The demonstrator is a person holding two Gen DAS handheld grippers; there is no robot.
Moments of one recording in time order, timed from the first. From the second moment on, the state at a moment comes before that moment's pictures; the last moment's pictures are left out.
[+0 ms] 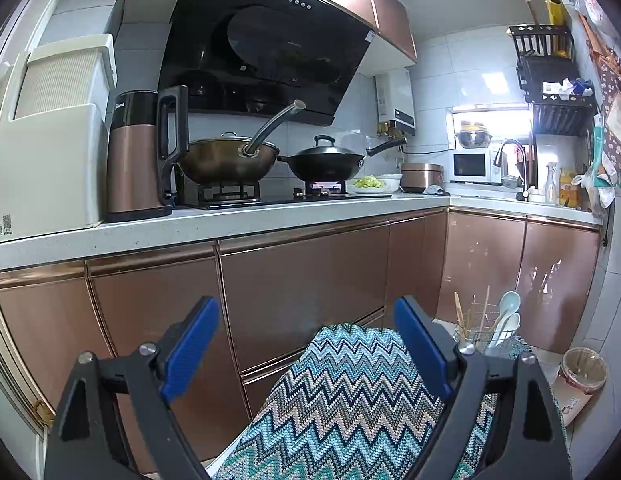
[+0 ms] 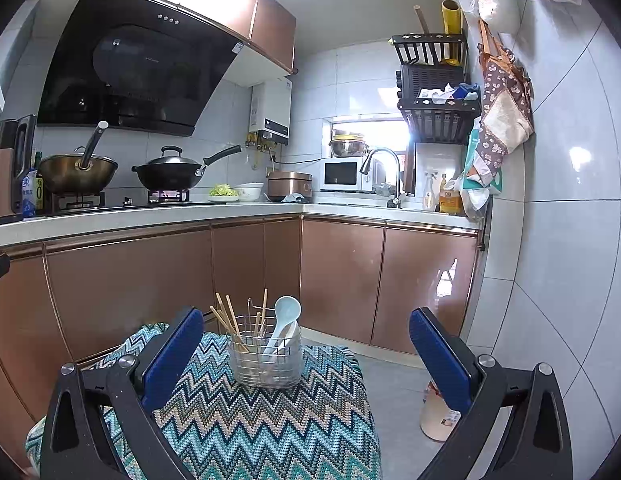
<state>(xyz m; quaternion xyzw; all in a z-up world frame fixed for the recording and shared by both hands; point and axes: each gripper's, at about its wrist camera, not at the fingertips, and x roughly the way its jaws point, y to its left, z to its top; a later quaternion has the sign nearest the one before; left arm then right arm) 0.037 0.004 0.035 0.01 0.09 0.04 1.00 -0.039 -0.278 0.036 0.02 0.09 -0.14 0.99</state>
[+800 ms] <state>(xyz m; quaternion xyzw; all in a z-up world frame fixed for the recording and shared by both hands) 0.033 0.011 0.035 0.00 0.08 0.03 1.00 -0.036 -0.280 0.032 0.02 0.09 -0.14 0.99</state>
